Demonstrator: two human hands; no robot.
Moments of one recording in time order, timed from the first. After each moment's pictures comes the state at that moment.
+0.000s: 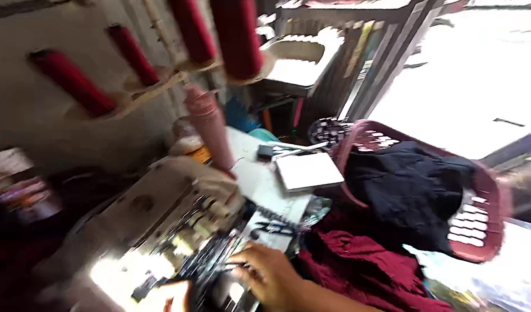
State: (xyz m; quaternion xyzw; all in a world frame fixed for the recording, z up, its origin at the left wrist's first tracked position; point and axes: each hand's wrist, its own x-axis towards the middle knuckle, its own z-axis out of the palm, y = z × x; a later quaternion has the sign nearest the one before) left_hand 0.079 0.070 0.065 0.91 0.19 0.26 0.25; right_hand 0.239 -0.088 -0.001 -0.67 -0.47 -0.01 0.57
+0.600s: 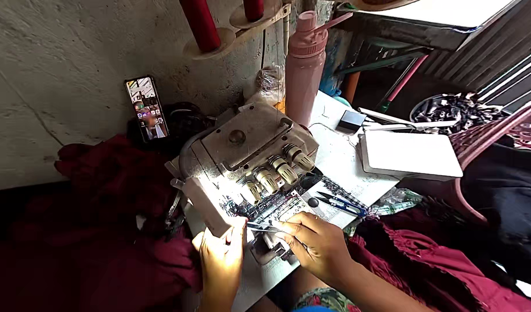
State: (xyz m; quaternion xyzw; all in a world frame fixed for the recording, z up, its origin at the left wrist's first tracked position) left_hand 0.075 0.059 0.053 0.84 0.34 0.35 0.23; right_hand 0.222 -0.071 0.005 -0.67 -0.53 -0.12 0.51
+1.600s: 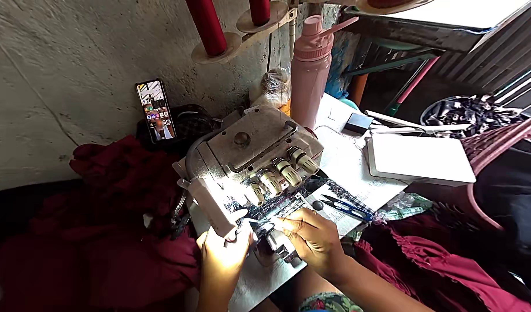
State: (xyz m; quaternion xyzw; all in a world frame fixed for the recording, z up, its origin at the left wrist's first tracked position) left_hand 0.069 0.064 0.056 0.84 0.34 0.34 0.26; right_hand 0.225 -0.051 0.000 -0.60 -0.51 -0.11 0.61
